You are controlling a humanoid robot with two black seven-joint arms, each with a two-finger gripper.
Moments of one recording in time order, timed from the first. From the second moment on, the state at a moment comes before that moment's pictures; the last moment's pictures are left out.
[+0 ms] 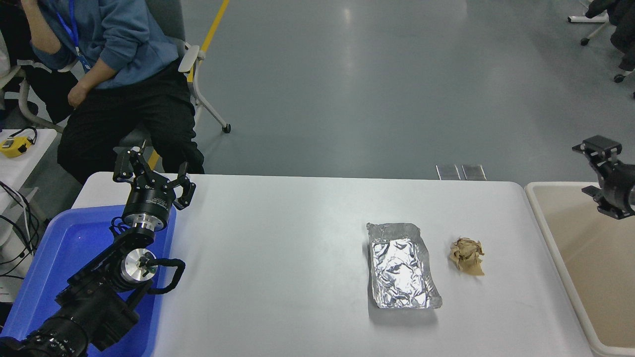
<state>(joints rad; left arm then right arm) -0.52 0.23 -1.05 -0.61 0.22 -0.33 -0.59 0.99 -0.81 0.04 0.77 -0.22 0.07 0.09</state>
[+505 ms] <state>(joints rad) -0.52 0.23 -1.05 -0.61 0.22 -0.33 -0.59 0.98 -0.94 0.08 1.23 -0.47 0.07 0.23</state>
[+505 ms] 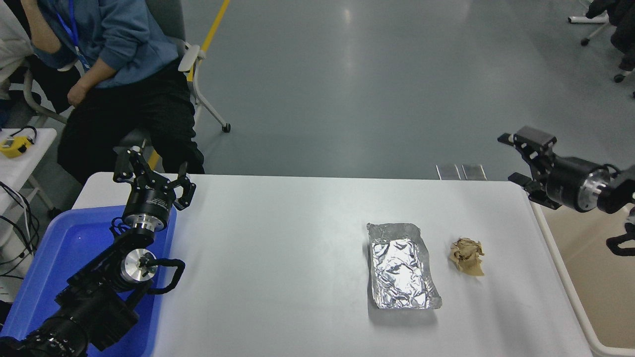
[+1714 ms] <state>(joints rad) -0.52 0.23 -1.05 -0.61 0.22 -0.33 -0.59 0.92 -0.69 0.22 1.18 0.13 -0.09 0.27</state>
